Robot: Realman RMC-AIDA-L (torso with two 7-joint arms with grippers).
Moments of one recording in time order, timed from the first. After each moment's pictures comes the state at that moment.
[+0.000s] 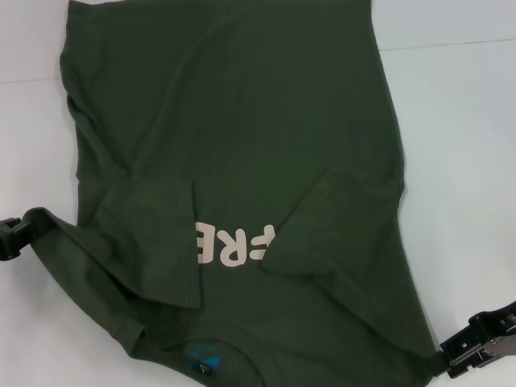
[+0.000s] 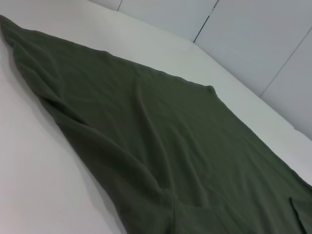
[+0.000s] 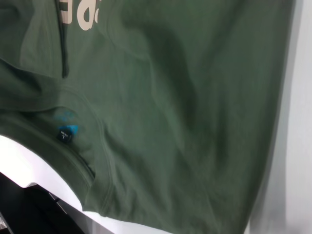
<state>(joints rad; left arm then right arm) -0.45 -2.11 0.27 0.75 2.28 1.49 -1.67 0.51 1.98 -0.73 -0.74 -2.58 -1.86 2.50</state>
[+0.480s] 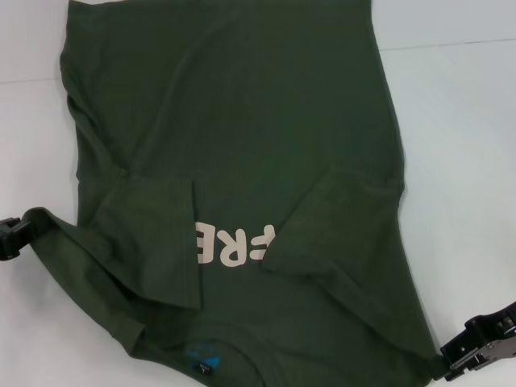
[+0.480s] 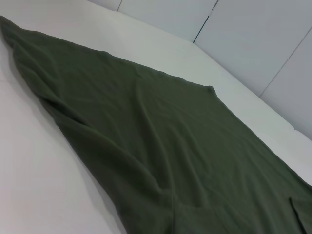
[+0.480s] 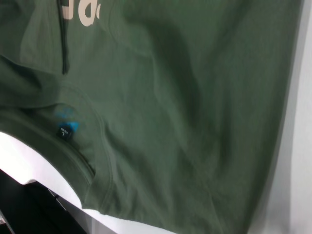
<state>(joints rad) -0.45 -2.11 0.27 0.75 2.28 1.49 -1.67 0.51 1.98 -0.75 -0.73 -2.59 -1.86 2.49</state>
